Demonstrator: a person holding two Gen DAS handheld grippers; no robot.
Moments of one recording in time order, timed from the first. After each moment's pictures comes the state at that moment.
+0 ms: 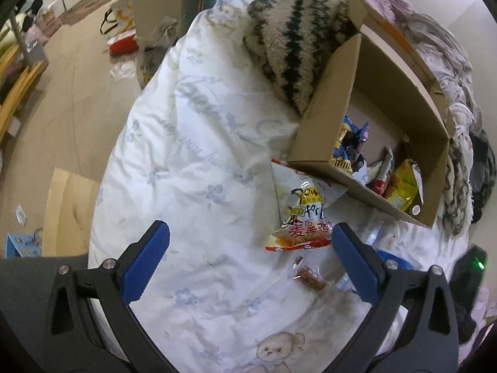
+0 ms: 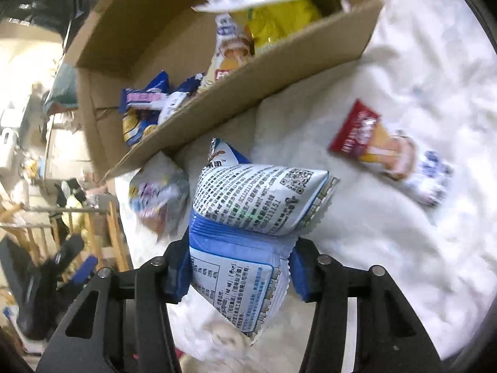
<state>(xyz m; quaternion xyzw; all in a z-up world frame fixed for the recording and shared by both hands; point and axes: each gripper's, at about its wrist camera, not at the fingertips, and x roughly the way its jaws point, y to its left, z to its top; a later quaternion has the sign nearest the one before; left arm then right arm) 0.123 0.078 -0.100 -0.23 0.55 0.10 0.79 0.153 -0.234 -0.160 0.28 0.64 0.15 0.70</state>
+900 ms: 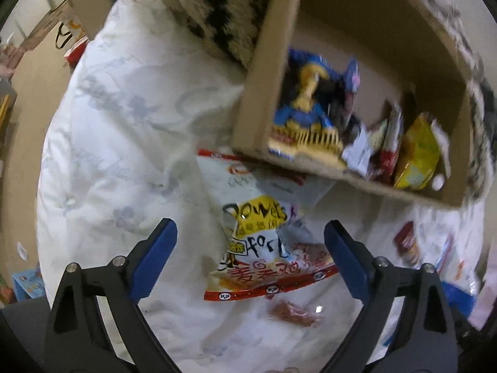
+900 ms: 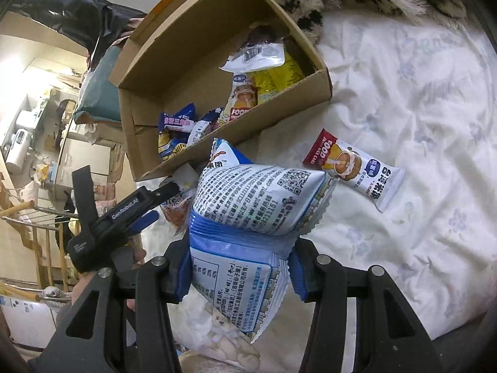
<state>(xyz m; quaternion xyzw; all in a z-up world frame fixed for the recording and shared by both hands) 0.194 0.011 -0.172 -0.14 0.62 0.04 0.77 0.124 -0.270 -0.114 0.29 0.58 0.16 0.74</state>
